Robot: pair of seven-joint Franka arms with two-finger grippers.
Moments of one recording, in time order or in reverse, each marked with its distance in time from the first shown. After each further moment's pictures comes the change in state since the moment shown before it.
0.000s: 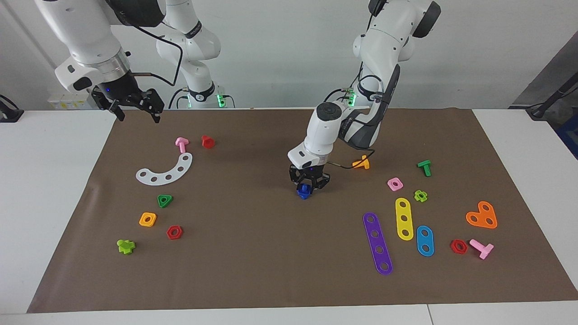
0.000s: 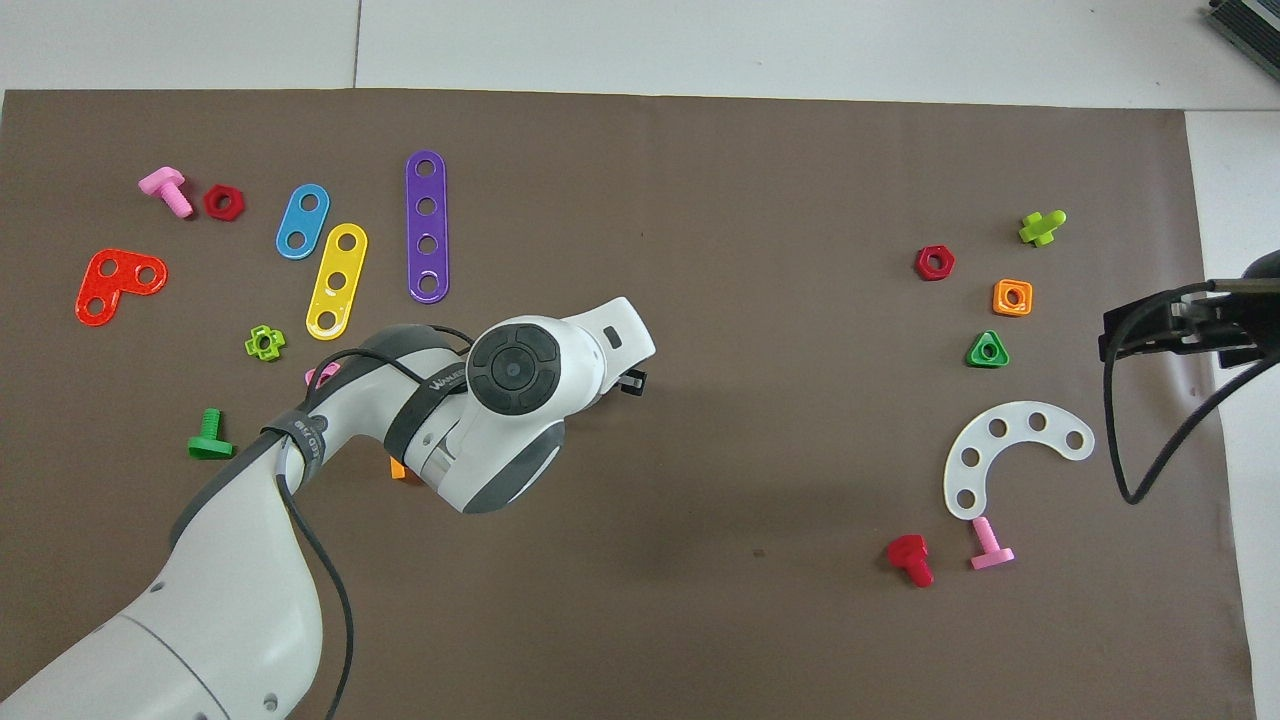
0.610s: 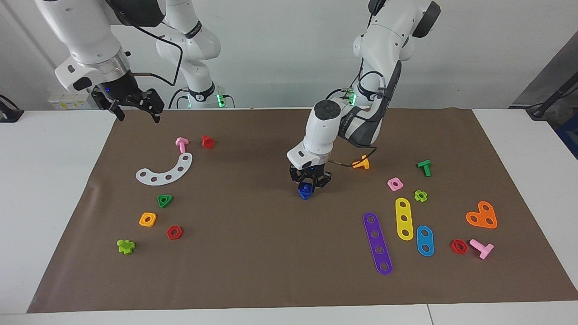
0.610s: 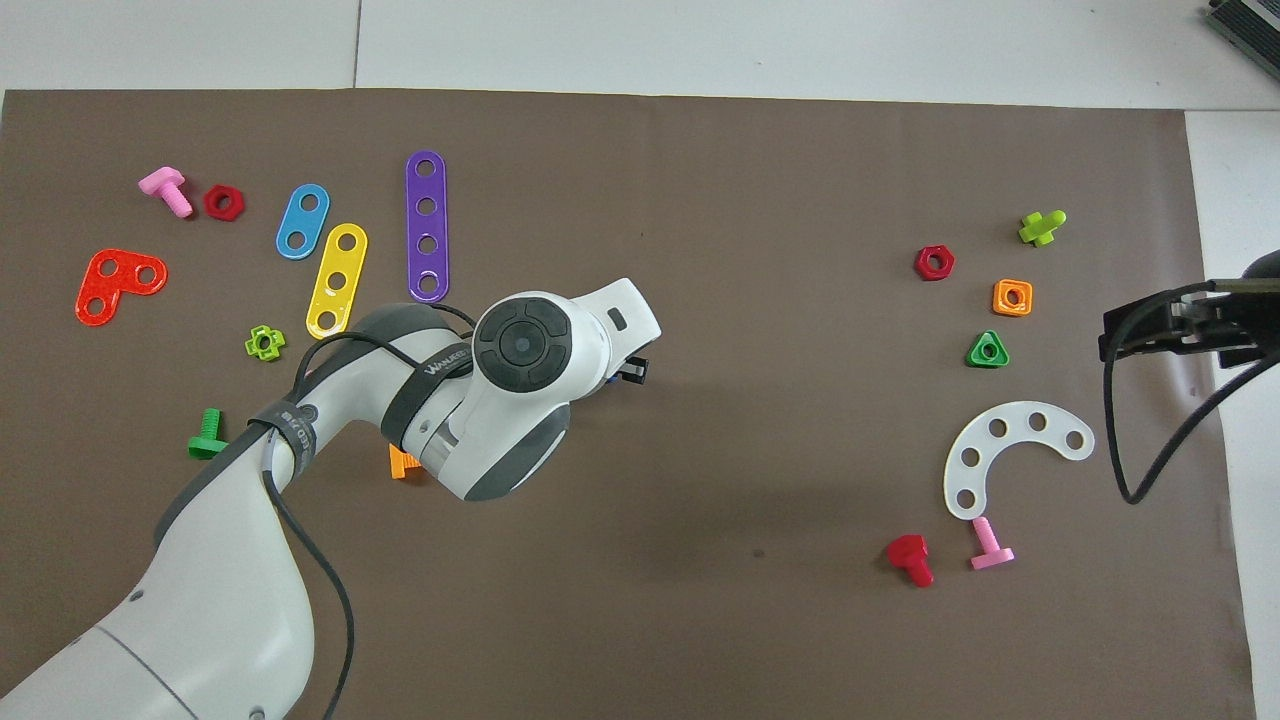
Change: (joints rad) left arm -0.006 -0.014 -0.006 0.075 0.000 -0.119 -0.024; right arm 0.000 0.000 0.000 0.000 0.000 0.000 0.000
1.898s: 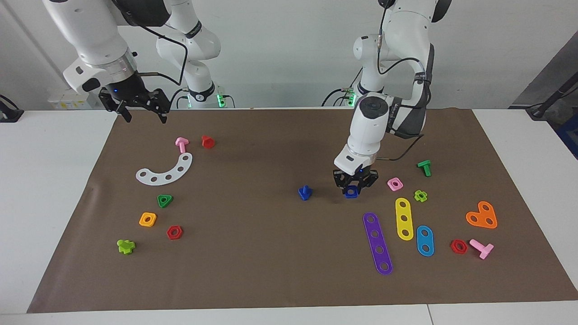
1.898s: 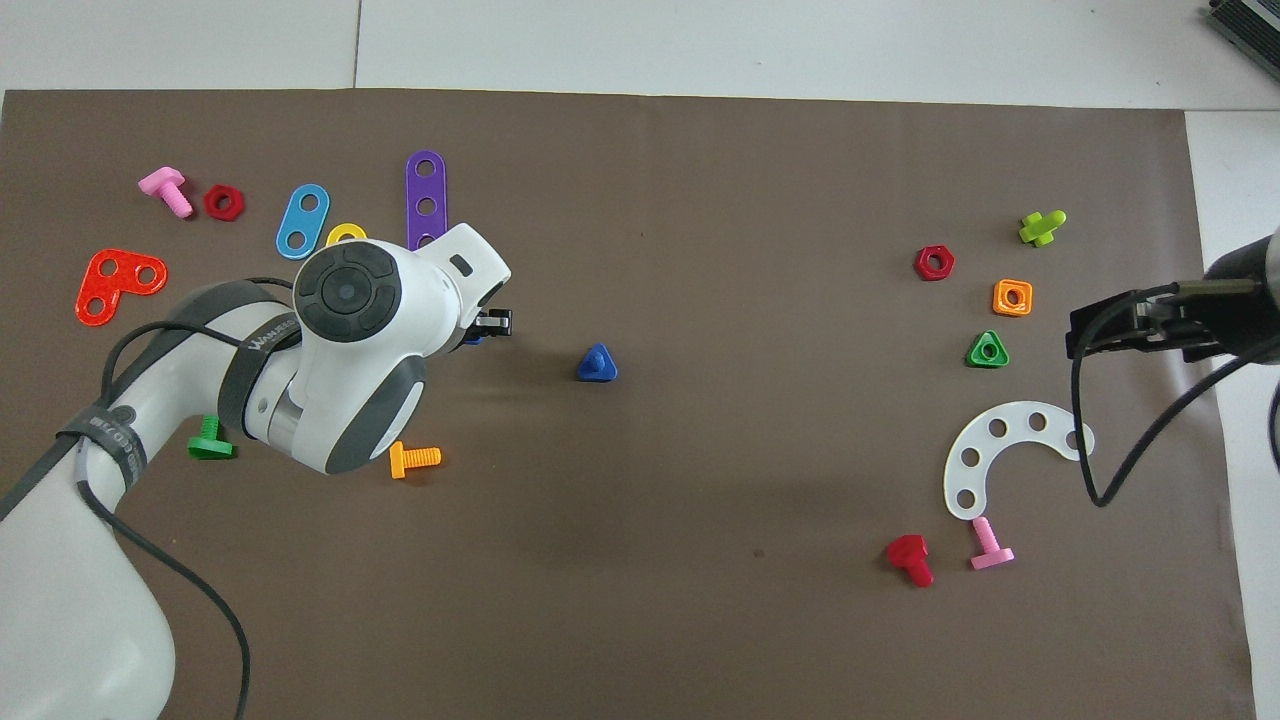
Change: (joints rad) left arm 0.164 -0.128 0.086 -0.122 -0.002 -0.011 0.004; right arm 0.053 -0.002 0.003 -0.022 0.035 0.067 0.000
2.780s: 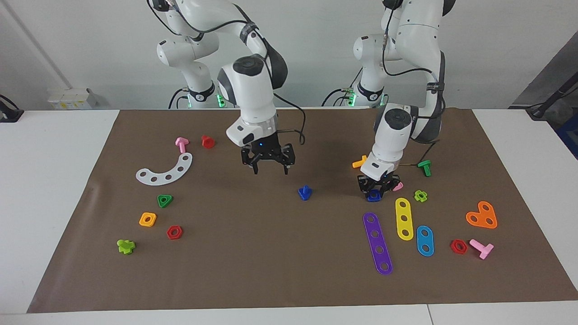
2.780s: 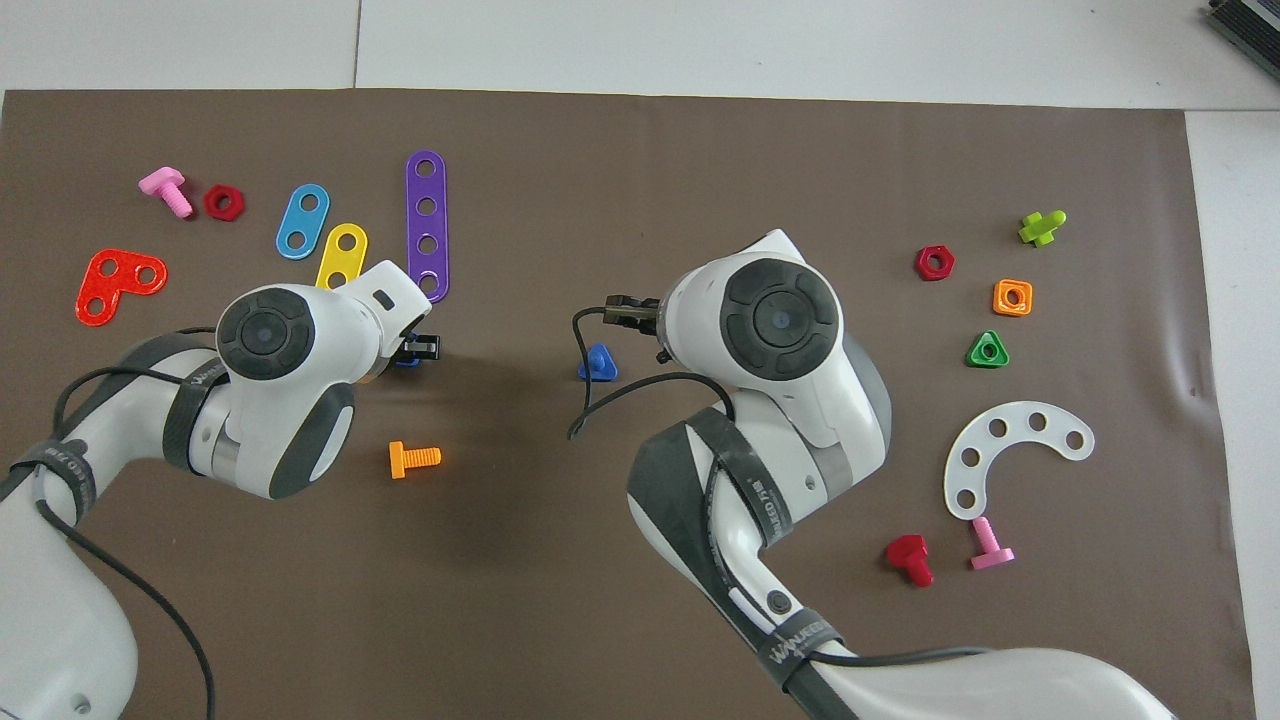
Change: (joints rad) left arm 0.020 -0.035 0.115 -0.163 -0.002 0.144 0.121; right arm 0.479 0.341 0.008 -0.132 0.010 0.732 0.633
